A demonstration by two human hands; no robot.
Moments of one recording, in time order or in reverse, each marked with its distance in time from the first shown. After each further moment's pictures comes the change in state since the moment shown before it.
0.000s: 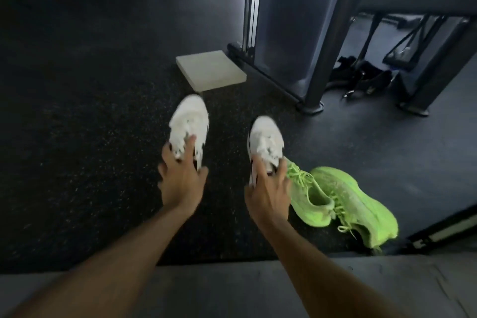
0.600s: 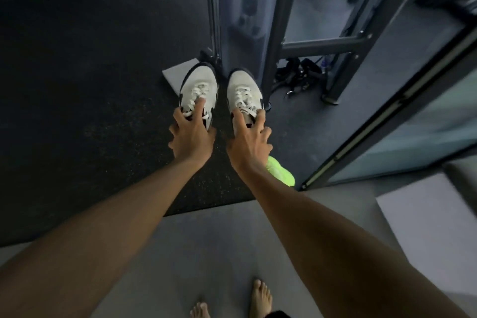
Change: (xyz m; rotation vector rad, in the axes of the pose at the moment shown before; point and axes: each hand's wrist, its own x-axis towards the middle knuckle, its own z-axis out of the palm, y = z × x) left_hand -0.052 0.344 -0.529 0.011 -0.212 0.084; right_hand -0.113 -0.255 -0.559 -0.037 0.007 0.078
